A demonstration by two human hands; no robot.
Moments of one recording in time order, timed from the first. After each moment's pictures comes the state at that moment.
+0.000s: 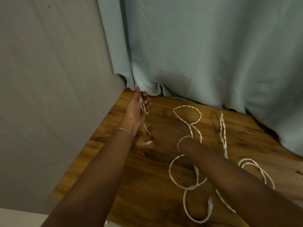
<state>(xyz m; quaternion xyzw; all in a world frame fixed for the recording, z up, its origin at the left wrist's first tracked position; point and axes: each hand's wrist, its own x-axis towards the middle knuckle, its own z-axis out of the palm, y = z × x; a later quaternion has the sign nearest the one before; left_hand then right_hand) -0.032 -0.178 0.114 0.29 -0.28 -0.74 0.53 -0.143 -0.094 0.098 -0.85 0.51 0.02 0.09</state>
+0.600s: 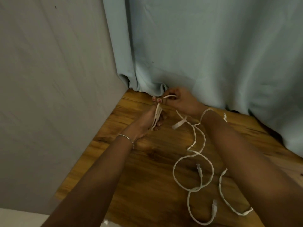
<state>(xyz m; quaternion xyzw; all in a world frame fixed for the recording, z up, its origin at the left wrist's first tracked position) -0.031 -0.147 0.111 0.40 -0.51 -0.69 0.33 -0.179 -0.148 0.165 -0.70 0.56 -0.33 0.30</state>
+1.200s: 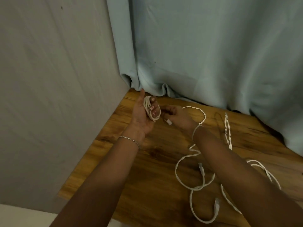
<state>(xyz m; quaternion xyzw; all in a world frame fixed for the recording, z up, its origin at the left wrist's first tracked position) -0.024 -0.157 0.119 0.21 -0.23 -0.82 0.49 -0.156 -0.126 0.118 -0.60 0.56 -0.37 0.44</state>
